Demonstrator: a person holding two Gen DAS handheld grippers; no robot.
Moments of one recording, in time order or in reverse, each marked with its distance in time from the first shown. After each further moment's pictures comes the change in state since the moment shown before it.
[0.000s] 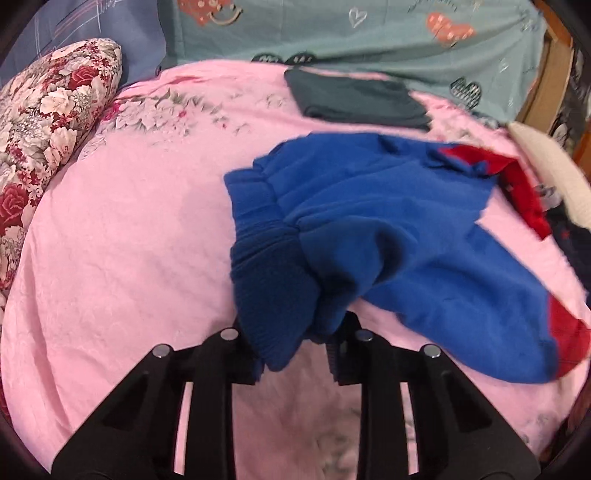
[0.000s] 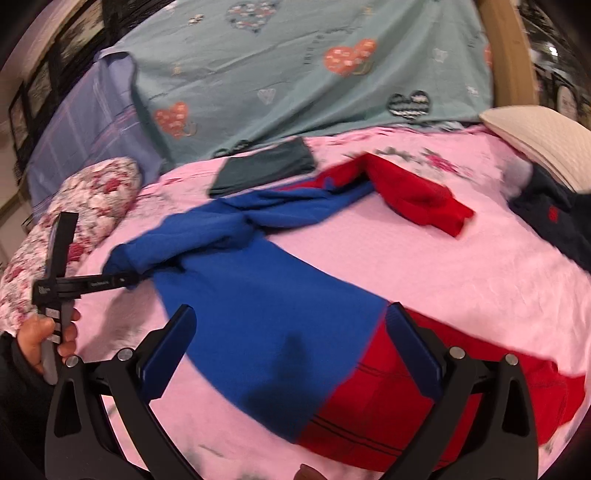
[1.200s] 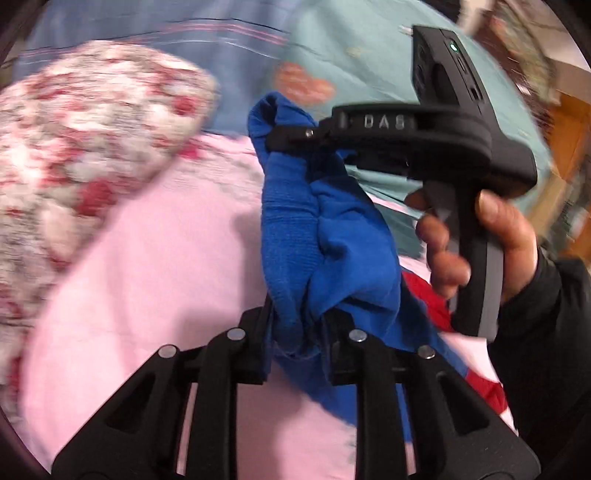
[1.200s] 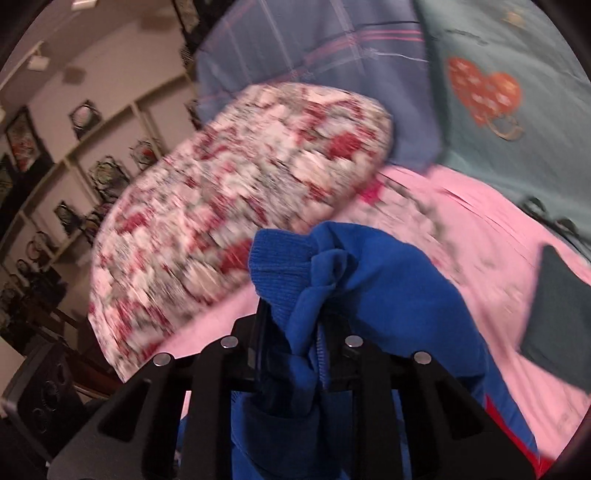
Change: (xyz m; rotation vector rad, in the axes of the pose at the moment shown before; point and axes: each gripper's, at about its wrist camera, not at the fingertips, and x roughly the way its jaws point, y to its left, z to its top) left arm -0.131 0.121 -0.005 -0.344 -0.255 -0.009; right arm 0.229 0.382 0.186 -0.481 0.333 0.685
